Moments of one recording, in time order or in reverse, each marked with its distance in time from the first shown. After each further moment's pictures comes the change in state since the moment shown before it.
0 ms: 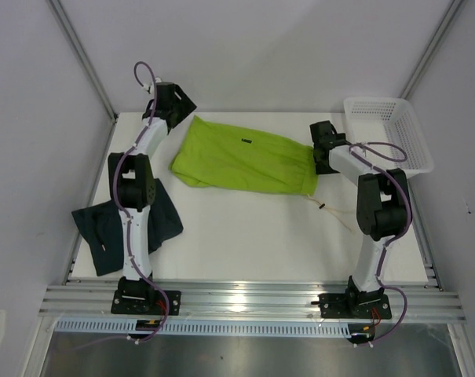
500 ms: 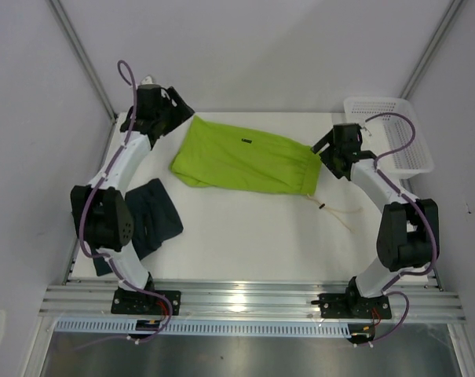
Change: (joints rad) left arm -0.018 -0.520 -0.415 -0.089 0.090 0.064; right arm -0.069 -0.288 -0.153 0.102 -0.324 -0.752
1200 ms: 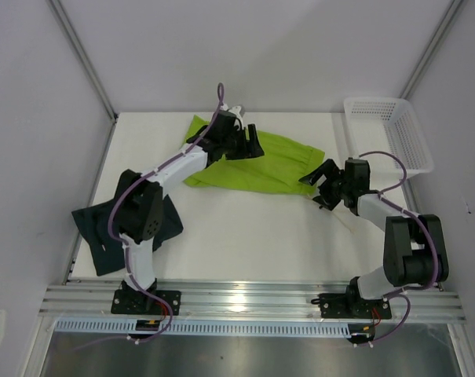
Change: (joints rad) left arm -0.411 0.095 -0.102 0.092 0.151 0.165; right arm -0.093 -0.184 -0.536 0.350 -0.605 -0.041
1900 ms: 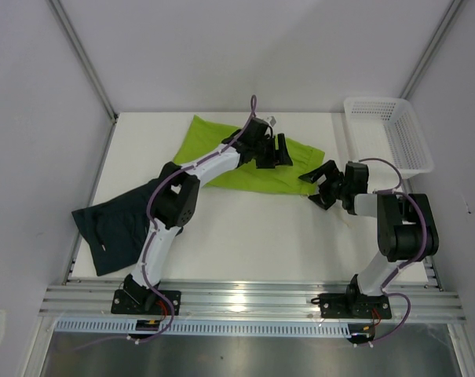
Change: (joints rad) left arm -0.112 0.391 0.358 -0.030 0.112 -0.127; right arm -0.060 0.221 -0.031 0.315 -0.116 0.127
